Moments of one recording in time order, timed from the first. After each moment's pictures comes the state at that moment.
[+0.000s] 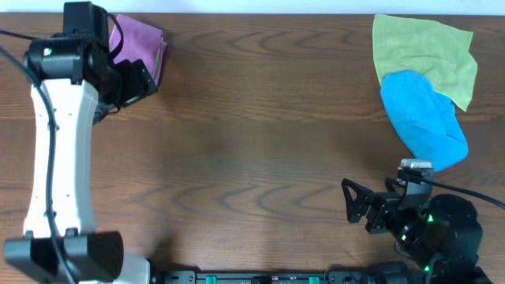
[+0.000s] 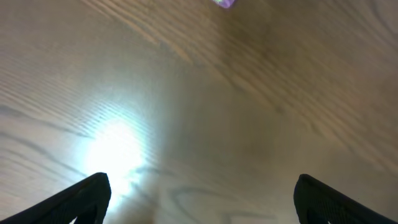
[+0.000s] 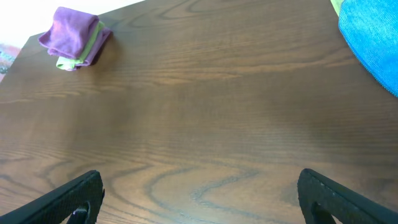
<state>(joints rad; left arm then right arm) 0.04 1.66 1.84 -1.44 0.02 -0.43 0.14 0.46 0.79 -0.93 -0.21 0.33</state>
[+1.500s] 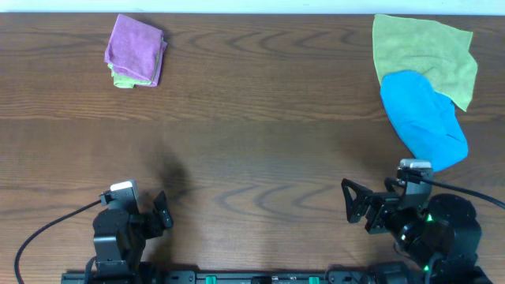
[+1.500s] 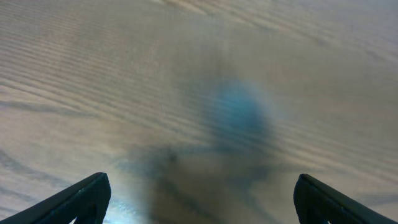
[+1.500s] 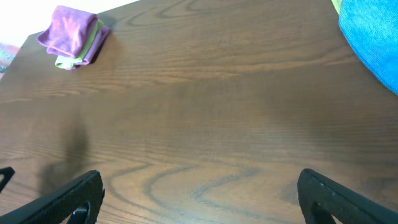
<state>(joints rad) 0.02 0.15 0.30 -0.85 -0.02 -0.19 0.14 0.46 0.78 -0.93 -0.21 0.33</state>
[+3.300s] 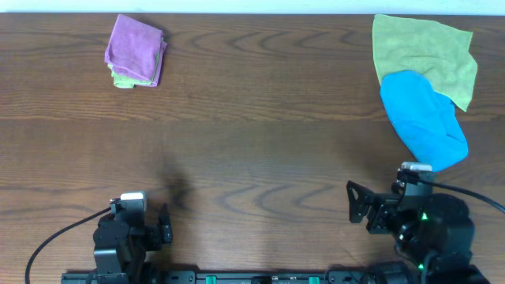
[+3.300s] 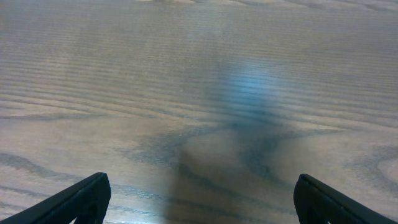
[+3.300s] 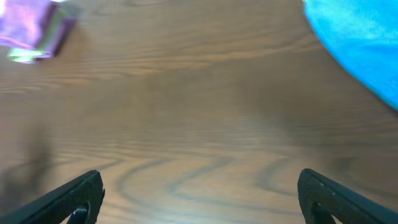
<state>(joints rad) 0.02 0.01 0.31 -1.00 -0.01 -0.01 0.14 0.44 0.72 -0.96 -0.09 0.30</state>
